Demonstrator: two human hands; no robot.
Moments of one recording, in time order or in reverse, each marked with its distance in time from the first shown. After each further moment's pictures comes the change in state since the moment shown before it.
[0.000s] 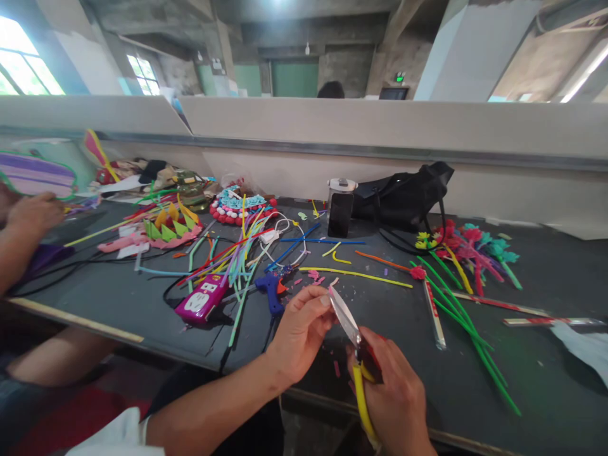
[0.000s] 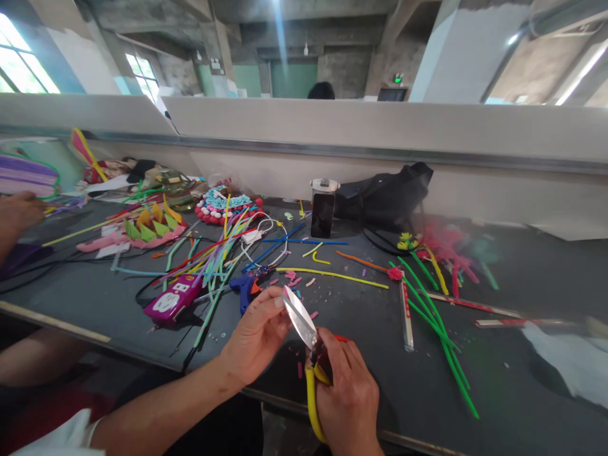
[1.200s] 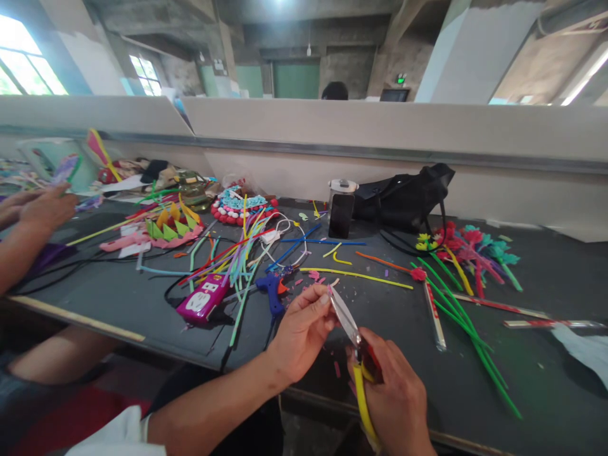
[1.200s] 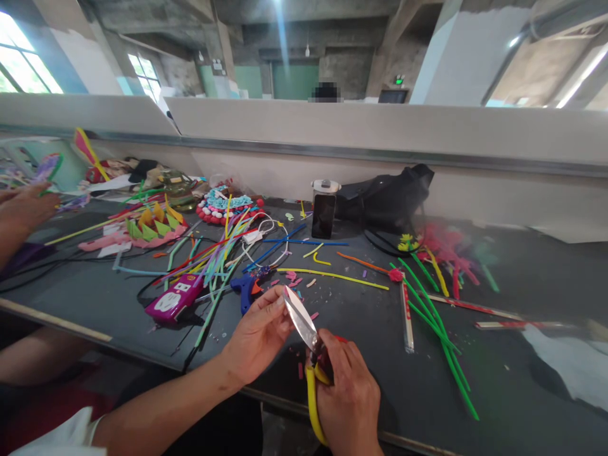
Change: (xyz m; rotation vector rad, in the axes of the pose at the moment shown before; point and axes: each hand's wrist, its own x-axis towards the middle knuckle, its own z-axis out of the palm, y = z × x) left_hand 0.001 0.000 -0.002 -0.089 -0.050 -0.045; right_hand 0.003 -0.001 -0.001 -0.032 -0.007 0.001
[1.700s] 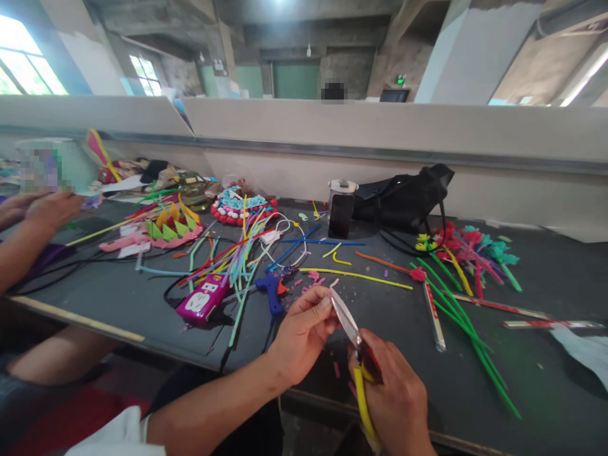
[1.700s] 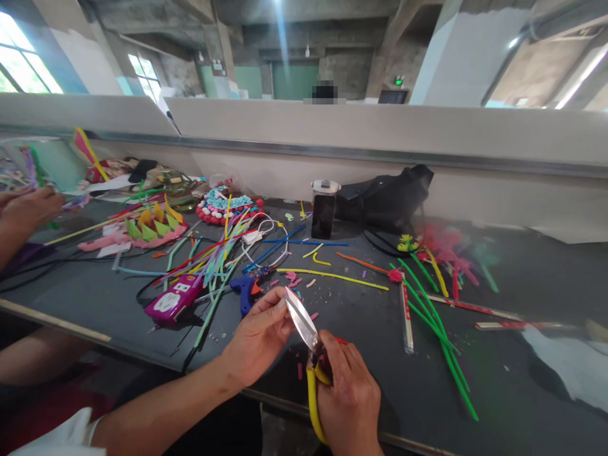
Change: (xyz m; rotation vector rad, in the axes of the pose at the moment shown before) left_hand -0.001 -0.001 0.001 0.060 -0.021 -0.010; right_hand -0.002 0.004 0.001 -0.036 0.033 -0.066
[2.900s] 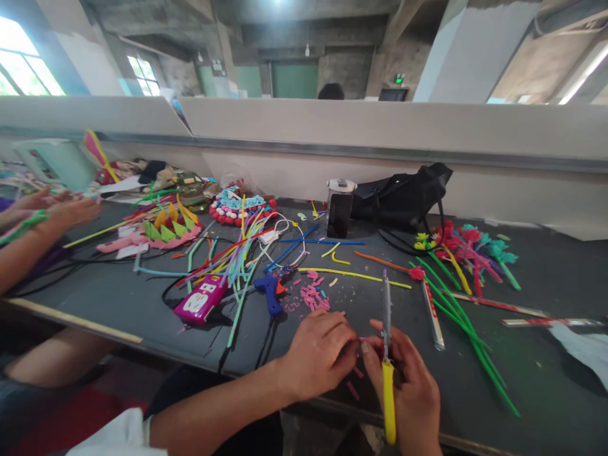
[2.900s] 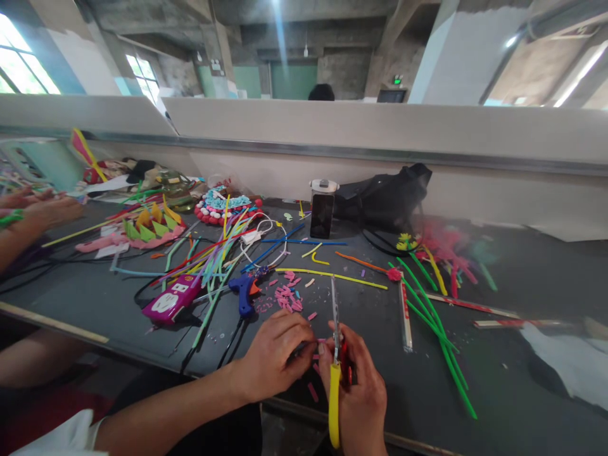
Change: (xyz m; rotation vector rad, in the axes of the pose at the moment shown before) left_hand -0.006 -0.014 -0.013 1.567 -0.381 0.704; right_hand 0.012 -0.003 -0.012 0.345 0.104 0.278
